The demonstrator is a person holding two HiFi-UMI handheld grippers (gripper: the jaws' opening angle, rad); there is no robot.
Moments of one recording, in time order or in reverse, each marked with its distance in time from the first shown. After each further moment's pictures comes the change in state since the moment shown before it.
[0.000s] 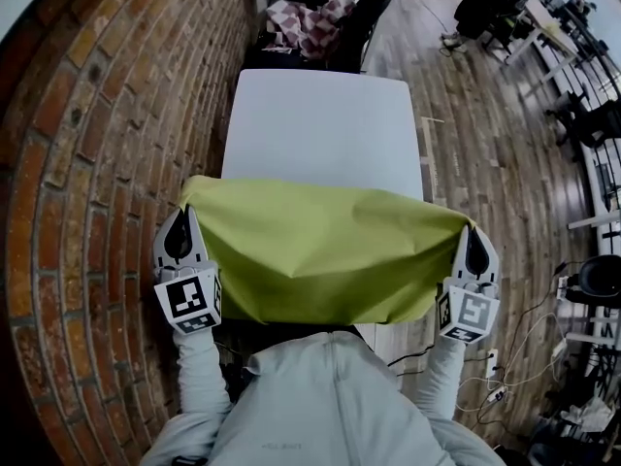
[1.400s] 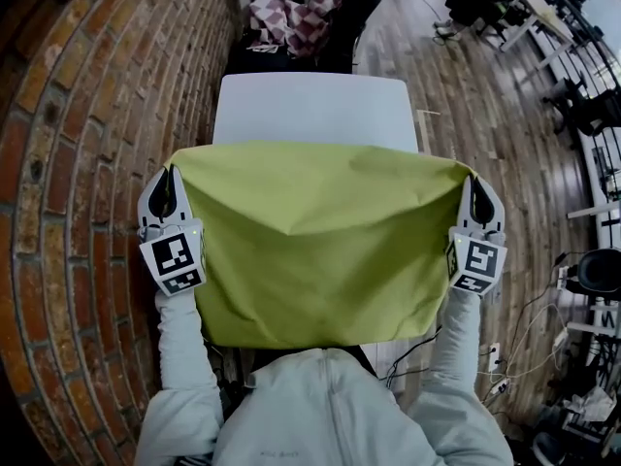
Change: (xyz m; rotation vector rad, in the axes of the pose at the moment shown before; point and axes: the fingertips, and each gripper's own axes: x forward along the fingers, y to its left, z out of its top) left arm 0.146 0.017 0.018 0.109 -0.055 0.004; right arm 0.147 -0.011 0.009 -0.101 -0.027 -0.010
